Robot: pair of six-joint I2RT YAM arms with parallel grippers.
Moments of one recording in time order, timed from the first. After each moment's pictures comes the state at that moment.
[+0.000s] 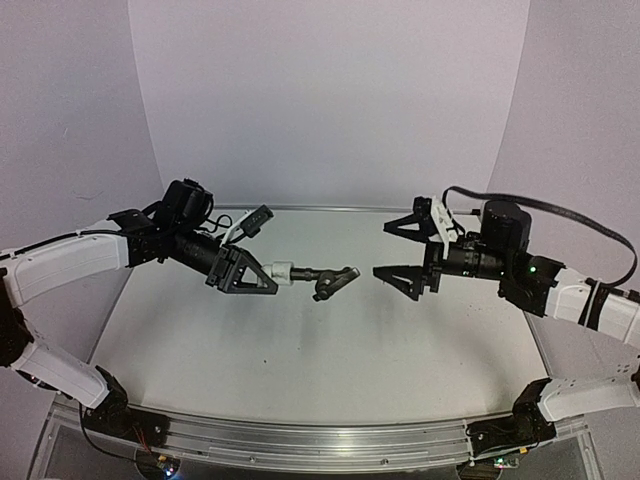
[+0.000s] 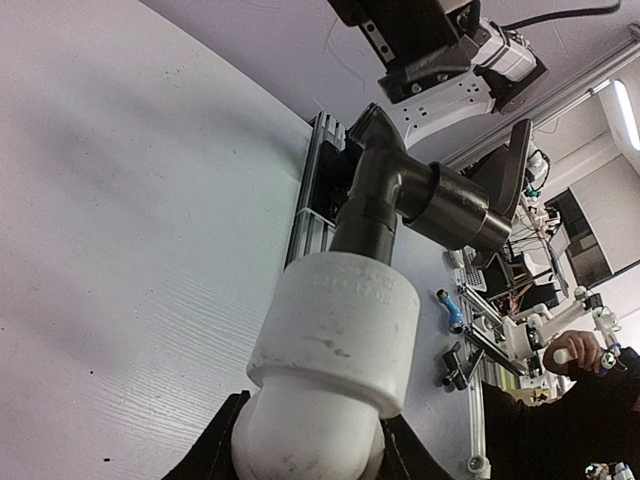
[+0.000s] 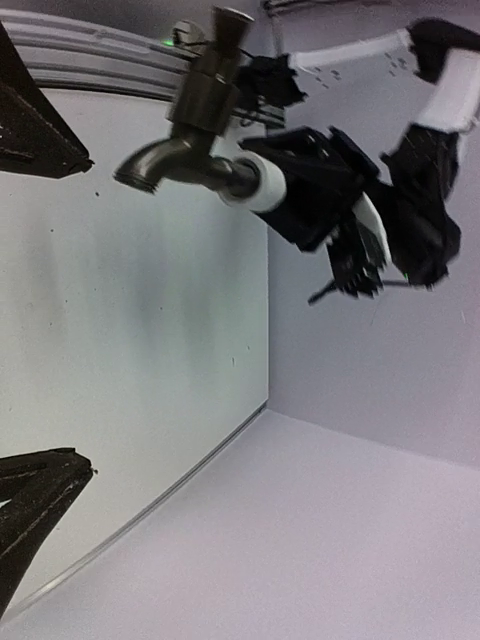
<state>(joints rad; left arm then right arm) -0.67 1.35 1.08 -0.42 1.03 -0.14 0.67 1.11 0.80 0.17 -0.57 -0.28</state>
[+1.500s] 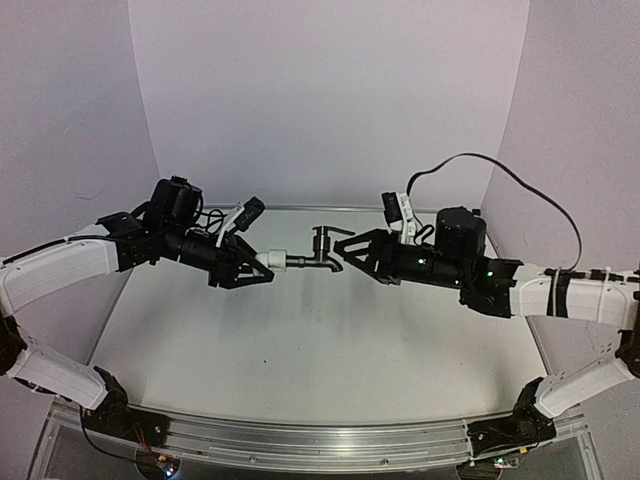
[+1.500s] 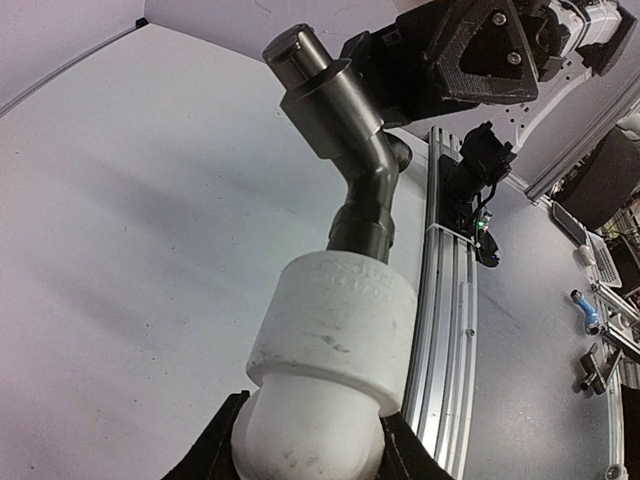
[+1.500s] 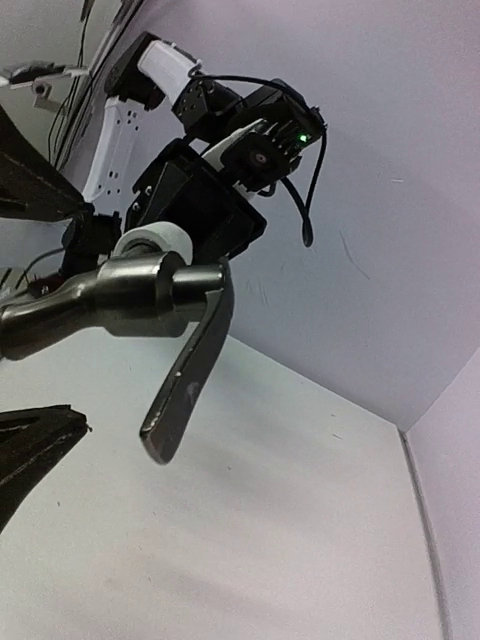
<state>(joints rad) -0.67 1.29 1.05 -0.36 0.73 0.07 0.85 1.35 0.86 0.36 -0.33 0.89</state>
